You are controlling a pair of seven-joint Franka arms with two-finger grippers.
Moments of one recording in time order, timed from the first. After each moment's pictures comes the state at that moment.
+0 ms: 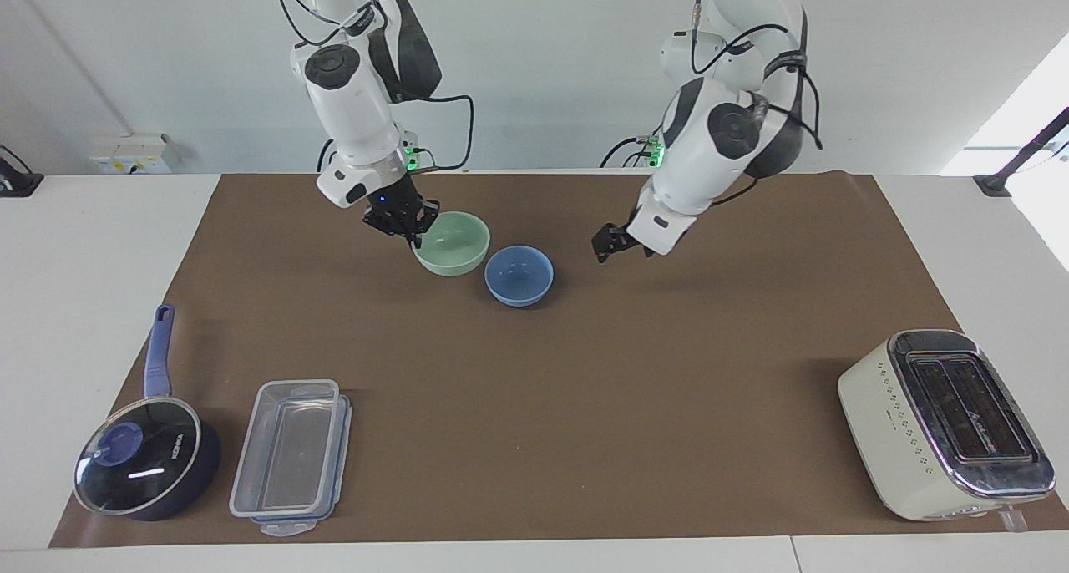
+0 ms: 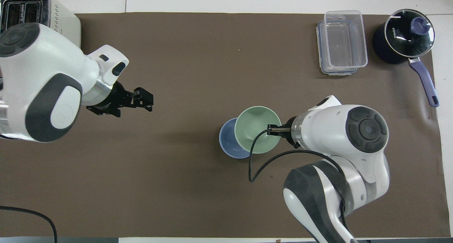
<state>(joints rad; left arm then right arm) -0.19 0.10 -0.06 -1.78 -0.18 1.73 -0.23 0.44 -0.07 0.00 -2.20 0.18 2.25 0.44</state>
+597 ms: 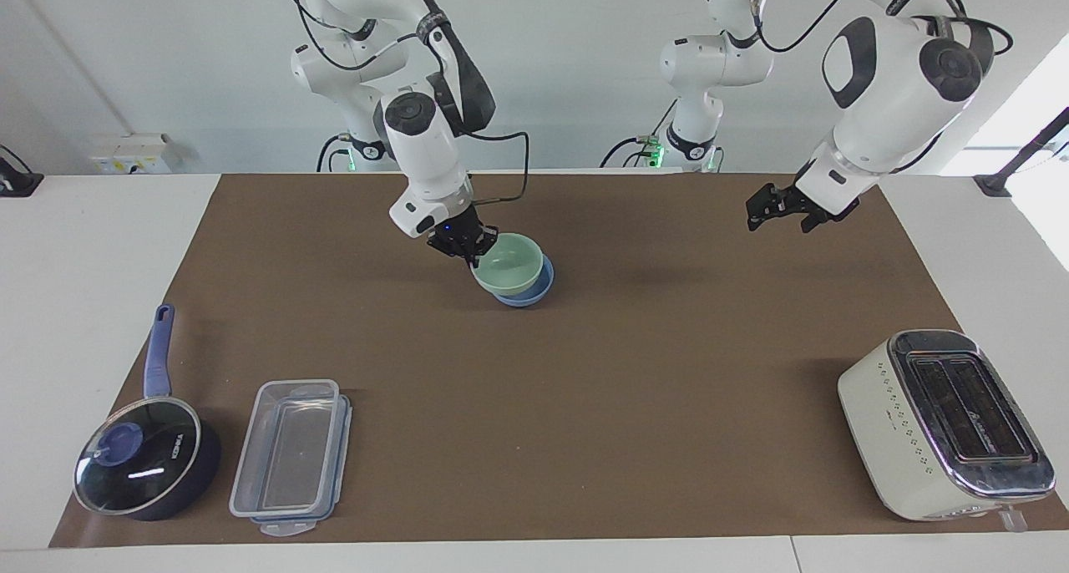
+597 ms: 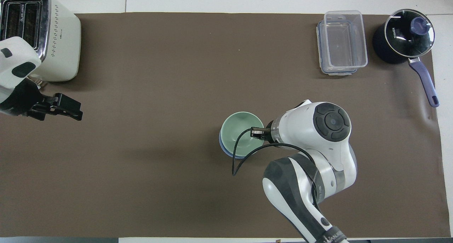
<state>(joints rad) -0.06 0.01 -0.05 -1.62 -0.07 1.43 -0.02 0.48 0.03 0.00 -2.18 0.26 2.26 0.45</state>
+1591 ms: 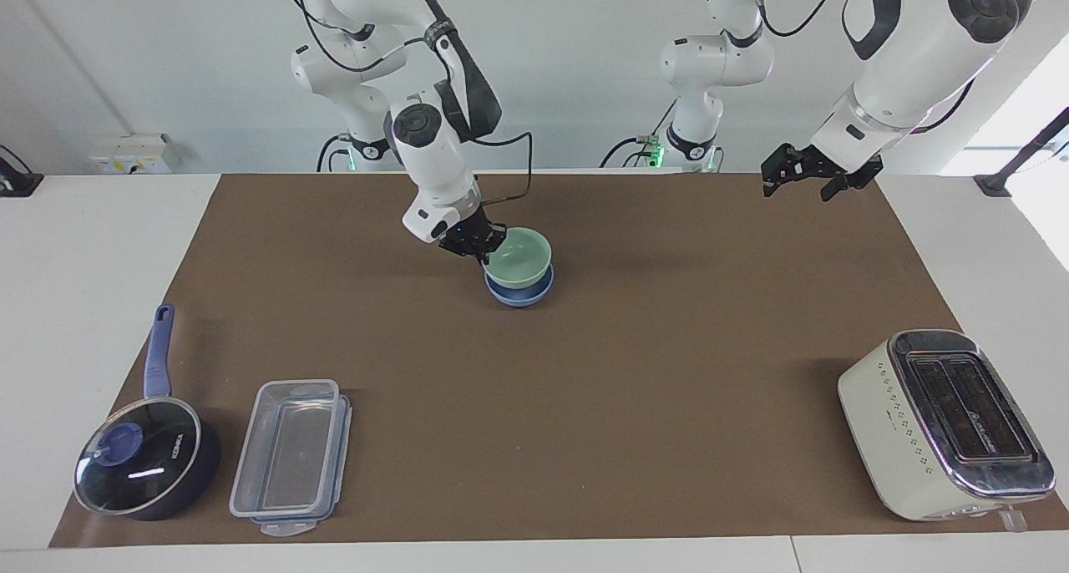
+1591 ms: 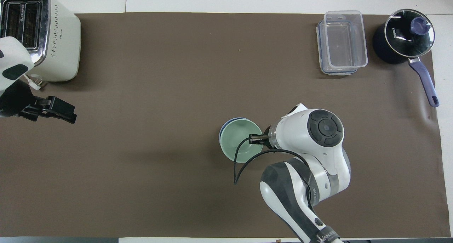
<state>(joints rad) -0.06 0.01 -0.05 -1.60 -0.04 1.41 0.03 0.49 0.04 -0.01 -2.22 0.27 2.30 0.33</state>
